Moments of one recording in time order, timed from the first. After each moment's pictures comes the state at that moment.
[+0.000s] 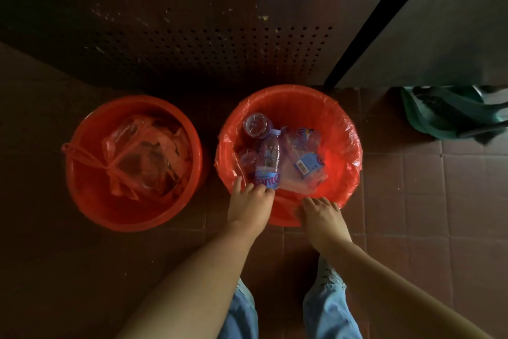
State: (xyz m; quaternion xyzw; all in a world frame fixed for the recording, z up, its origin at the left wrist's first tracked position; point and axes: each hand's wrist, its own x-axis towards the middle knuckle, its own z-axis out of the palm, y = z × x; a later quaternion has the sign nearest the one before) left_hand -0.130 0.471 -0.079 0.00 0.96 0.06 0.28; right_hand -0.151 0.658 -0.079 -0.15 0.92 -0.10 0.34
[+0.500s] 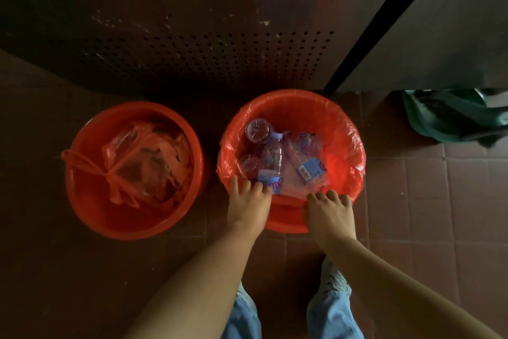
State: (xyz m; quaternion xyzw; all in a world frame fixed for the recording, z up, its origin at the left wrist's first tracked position) left_hand -0.140 0.464 -0.084 0.00 0.96 0.02 0.29; right_hand -0.169 0.649 -0.079 -0.16 0.95 0.03 0.28
